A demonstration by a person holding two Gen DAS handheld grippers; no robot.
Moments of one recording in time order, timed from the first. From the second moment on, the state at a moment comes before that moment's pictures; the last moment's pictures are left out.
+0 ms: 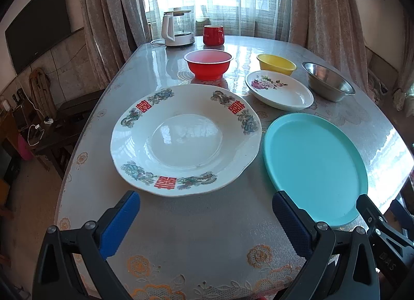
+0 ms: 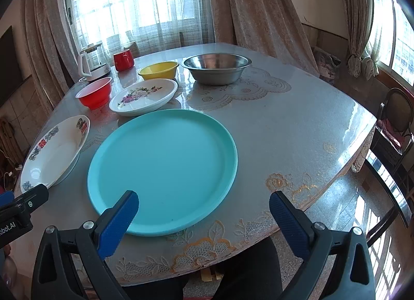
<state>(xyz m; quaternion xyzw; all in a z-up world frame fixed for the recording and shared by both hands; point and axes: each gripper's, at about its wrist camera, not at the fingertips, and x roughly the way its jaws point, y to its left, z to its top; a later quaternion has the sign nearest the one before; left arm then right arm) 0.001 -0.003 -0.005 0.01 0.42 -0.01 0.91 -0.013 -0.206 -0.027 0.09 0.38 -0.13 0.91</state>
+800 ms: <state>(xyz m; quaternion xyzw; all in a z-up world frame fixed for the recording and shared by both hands) 0.000 -0.005 -0.006 0.02 0.42 -0.02 0.91 -0.015 -0.209 -0.031 0.10 0.39 -0.13 0.91</state>
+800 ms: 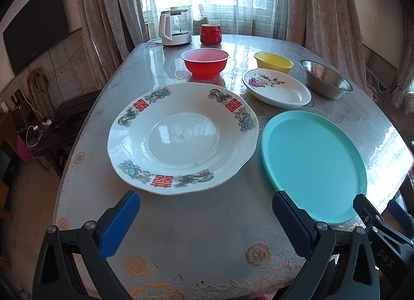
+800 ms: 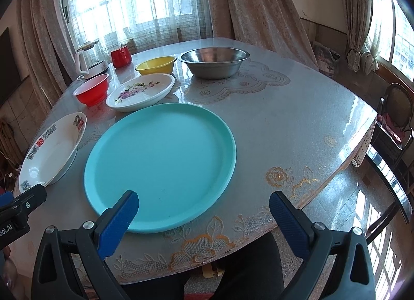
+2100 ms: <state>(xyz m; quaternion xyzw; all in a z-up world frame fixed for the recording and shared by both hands) 0.008 0.003 -0.008 0.01 0.43 -0.02 0.90 -0.001 -0.210 -0.038 0.10 0.40 -0.11 0.90</state>
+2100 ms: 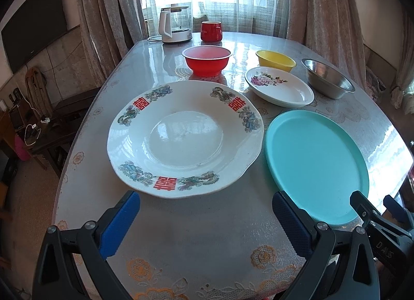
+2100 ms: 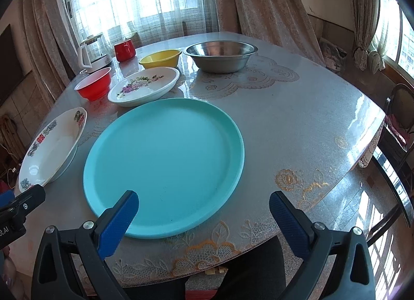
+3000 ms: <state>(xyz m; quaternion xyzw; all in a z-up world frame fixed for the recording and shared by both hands) 0.055 0.114 -0.011 -0.18 0.41 -0.04 0.89 0.034 -0.185 -0.030 0.09 0.38 0.03 0.92</state>
